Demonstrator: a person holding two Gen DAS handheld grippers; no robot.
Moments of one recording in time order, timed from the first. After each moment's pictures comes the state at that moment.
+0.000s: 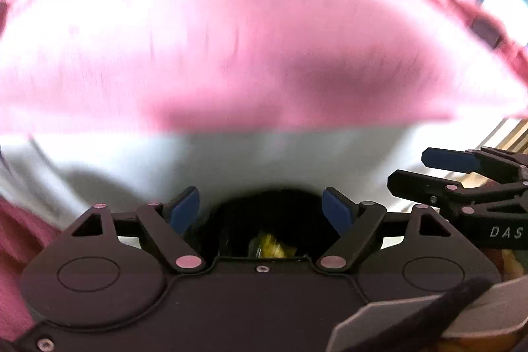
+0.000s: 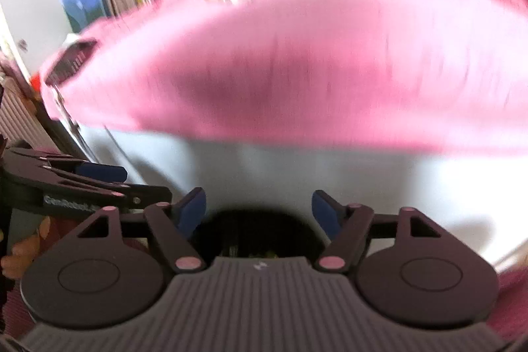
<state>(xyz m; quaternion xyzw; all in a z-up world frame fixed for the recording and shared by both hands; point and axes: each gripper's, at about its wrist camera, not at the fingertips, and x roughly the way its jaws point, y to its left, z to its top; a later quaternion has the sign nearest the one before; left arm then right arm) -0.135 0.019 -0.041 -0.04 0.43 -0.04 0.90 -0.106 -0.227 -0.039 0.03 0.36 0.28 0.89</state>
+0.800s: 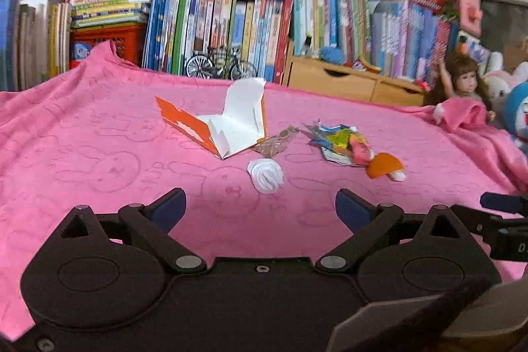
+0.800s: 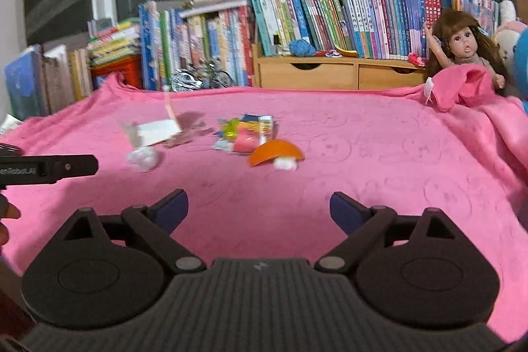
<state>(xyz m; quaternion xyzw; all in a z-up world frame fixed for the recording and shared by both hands) 0.065 0.044 0.035 -0.07 0.26 0.03 0.96 0.092 -0.241 0.018 0.01 0.27 0.19 0.94</state>
